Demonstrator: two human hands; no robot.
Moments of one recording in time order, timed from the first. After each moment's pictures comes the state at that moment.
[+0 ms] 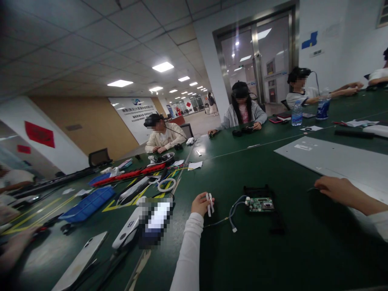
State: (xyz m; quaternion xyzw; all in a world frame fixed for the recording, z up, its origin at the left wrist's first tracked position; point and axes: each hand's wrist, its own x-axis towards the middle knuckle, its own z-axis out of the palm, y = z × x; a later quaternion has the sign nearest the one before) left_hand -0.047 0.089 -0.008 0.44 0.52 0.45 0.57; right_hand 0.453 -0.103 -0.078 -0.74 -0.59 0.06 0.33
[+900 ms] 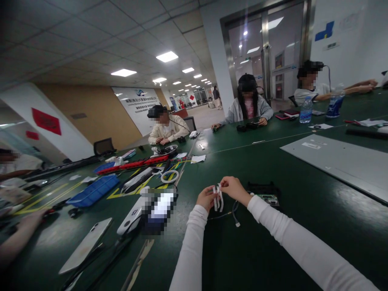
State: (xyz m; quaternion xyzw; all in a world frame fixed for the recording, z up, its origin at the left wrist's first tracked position) left_hand -0.037 0.074 -0.003 0.41 0.48 0.43 0.64; right_hand 0.109 0.047 0.013 -0.54 -0.61 0.33 0.47
